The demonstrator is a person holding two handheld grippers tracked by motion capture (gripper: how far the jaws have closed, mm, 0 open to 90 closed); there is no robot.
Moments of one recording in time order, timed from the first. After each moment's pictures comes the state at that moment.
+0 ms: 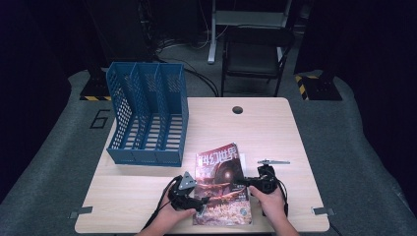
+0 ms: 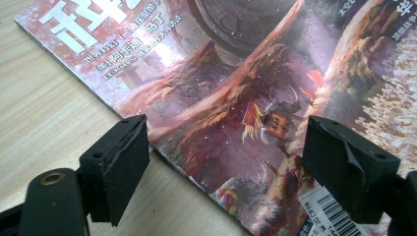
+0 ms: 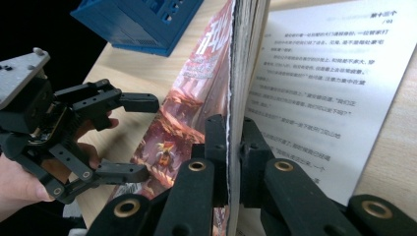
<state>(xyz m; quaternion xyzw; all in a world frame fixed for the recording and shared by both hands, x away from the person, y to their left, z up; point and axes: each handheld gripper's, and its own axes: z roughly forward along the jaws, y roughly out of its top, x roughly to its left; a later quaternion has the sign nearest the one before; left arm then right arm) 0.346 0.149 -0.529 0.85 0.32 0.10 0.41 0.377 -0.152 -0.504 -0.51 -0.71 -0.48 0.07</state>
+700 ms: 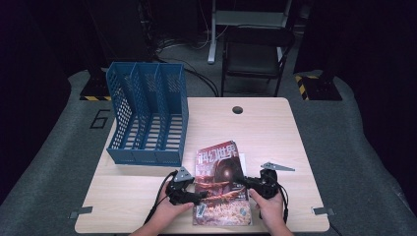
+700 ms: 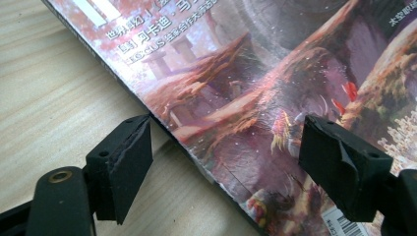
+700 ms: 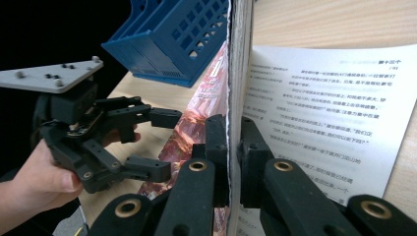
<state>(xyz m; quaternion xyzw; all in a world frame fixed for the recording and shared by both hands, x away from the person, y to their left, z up) 0.360 0.157 -0.526 0.82 0.36 0.07 0.43 0.355 -0.149 -0.492 -0.49 -0.68 -0.55 0.03</state>
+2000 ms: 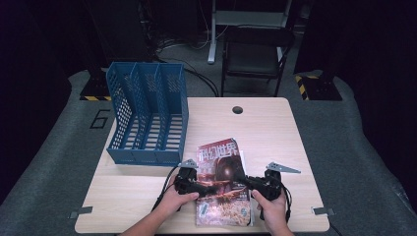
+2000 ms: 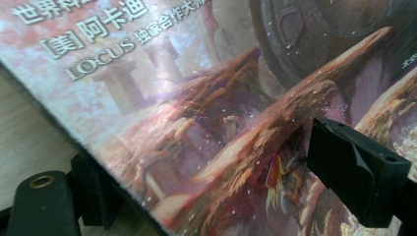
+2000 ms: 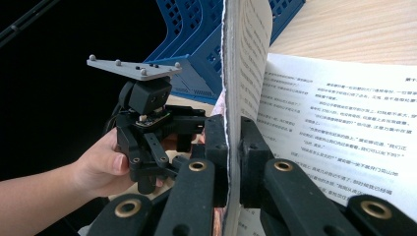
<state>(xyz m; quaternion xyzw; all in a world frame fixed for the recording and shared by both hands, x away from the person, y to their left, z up) 0.394 0.139 -0.528 0.80 0.36 -0.07 0.47 0.347 -0.154 -0.479 -0.45 -0.67 -0.59 0.03</state>
